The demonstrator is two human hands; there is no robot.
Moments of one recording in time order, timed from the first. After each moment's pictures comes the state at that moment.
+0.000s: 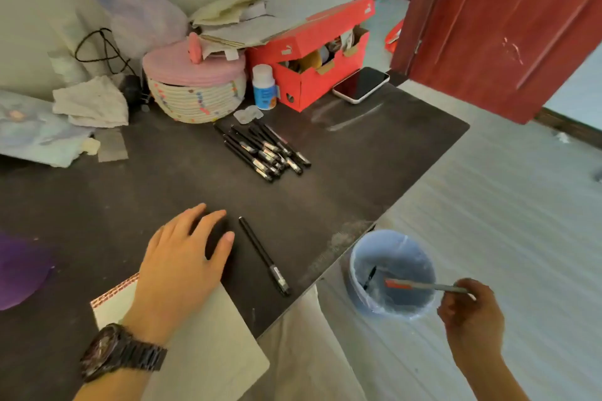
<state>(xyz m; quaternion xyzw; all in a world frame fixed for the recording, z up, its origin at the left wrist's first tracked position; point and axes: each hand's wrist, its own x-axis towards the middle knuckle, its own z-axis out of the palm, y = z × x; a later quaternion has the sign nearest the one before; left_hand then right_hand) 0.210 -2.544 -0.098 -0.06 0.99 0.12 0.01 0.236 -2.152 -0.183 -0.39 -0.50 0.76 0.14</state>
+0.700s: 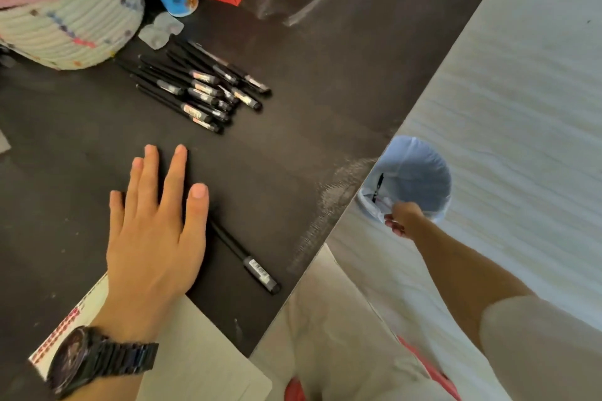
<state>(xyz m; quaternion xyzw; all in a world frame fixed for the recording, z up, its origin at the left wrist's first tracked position) 0.165 -2.523 -0.126 -0.04 0.99 0.13 0.02 0.135 -2.166 -0.393 -0.51 -0.62 0.50 -0.32</state>
